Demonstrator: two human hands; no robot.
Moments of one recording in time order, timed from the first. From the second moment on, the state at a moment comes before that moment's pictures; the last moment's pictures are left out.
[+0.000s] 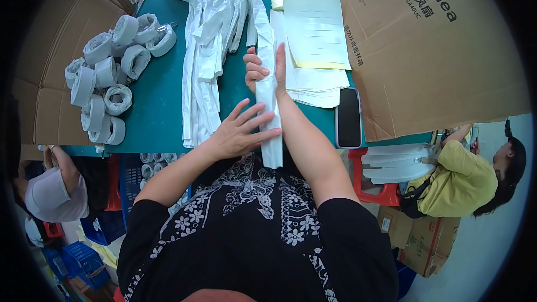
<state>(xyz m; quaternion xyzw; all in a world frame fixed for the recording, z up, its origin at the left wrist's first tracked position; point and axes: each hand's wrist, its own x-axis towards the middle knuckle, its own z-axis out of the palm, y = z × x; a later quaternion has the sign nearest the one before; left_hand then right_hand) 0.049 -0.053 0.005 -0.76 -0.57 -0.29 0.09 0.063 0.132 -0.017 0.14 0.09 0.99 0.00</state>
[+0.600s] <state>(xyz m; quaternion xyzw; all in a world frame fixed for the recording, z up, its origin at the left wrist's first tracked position) 0.040 -0.055 0.012 -0.75 -0.53 -0.39 0.07 0.081 0.142 0.015 -0.27 -0.47 0.84 0.03</state>
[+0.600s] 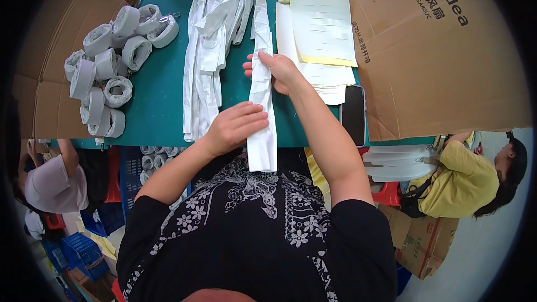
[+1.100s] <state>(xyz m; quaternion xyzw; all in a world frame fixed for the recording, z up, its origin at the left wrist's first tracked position) 0.006 -0.027 0.042 -0.81 -0.44 -0.30 0.23 0.078 0.133 -0.007 -0.30 -0.31 0.90 0.00</state>
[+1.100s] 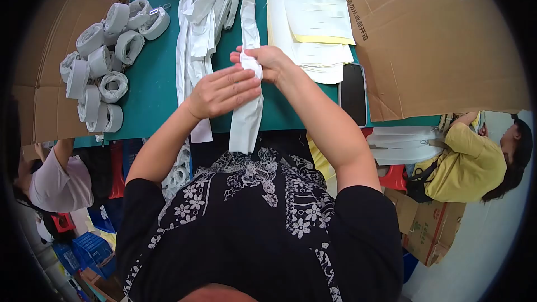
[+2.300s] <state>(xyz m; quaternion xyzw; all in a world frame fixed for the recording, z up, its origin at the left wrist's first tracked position) -0.004 -0.050 0.049 -0.82 -0.42 -0.36 0.17 -0.037 0.297 0.062 -0.22 -0.29 0.92 0.17</state>
